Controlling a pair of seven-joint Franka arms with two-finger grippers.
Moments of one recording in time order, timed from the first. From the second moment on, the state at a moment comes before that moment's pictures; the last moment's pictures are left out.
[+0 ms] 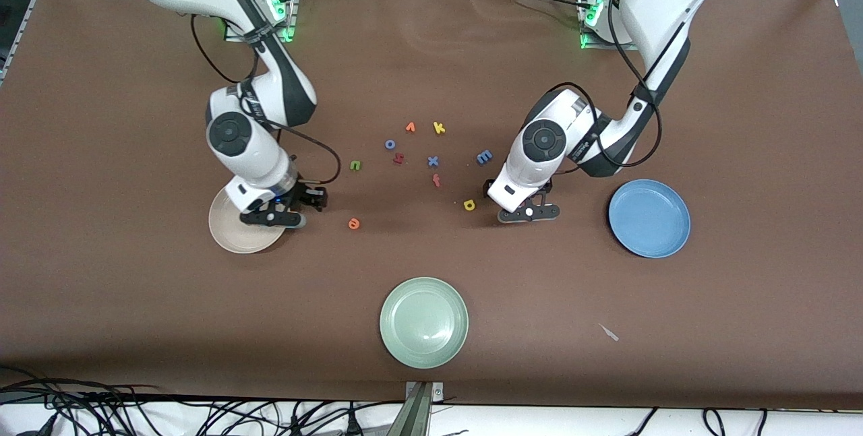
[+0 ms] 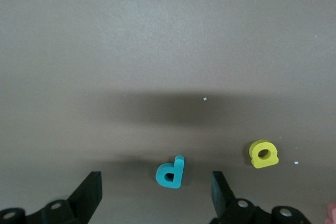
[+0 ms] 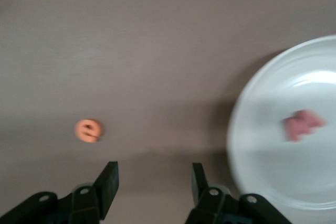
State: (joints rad) left arm -0.20 0.63 -0.38 -1.78 0.26 2.30 -0.80; right arm 0.36 0.50 0.05 -1.90 0.02 2.47 0.50
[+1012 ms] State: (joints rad) left arm -0.22 0.71 -0.38 -1.78 0.32 2.34 -0.83; right arm 0.42 0.73 0.08 -1.71 0.00 2.56 0.67
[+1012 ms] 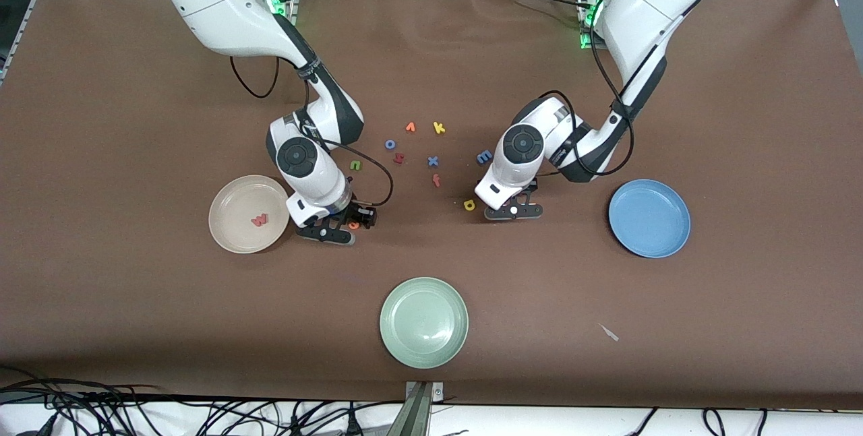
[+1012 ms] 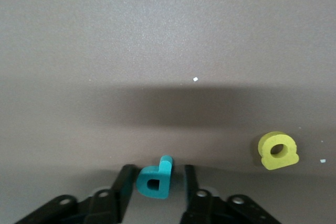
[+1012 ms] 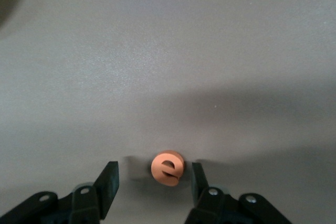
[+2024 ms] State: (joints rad) left arm 0.08 0.57 -0.36 -1.71 0.34 1.96 -0.24; right arm 0.42 0.61 -0.01 -1.76 -0.01 2.38 0.47
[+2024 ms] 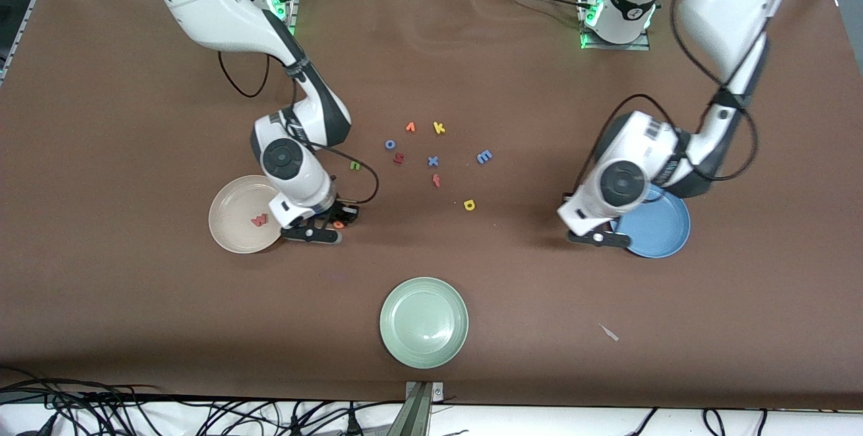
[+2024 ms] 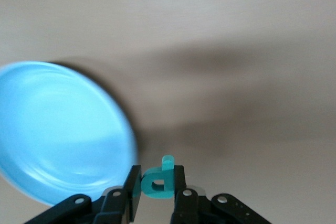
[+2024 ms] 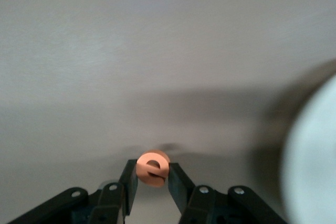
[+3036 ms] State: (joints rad) left arm 0.25 0.49 -0.52 -1.84 0.25 2.08 -0.25; right arm 0.29 0.31 -0.05 -2.23 -0.01 2.59 0.15
